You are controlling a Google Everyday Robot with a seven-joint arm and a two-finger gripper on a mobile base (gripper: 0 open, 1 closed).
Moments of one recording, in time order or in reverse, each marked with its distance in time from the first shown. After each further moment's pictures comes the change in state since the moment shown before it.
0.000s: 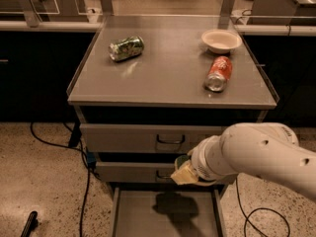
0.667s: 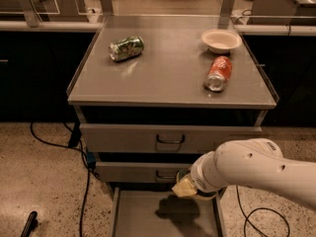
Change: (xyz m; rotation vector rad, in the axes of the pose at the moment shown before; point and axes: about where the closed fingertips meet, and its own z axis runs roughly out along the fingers) arm 0.047 0.008 0.051 -0.032 0.067 0.094
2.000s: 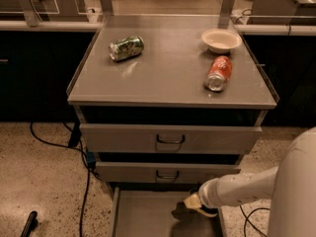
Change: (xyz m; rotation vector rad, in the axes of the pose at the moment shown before) arm 0.118 -0.055 0.172 0.025 0.036 0.251
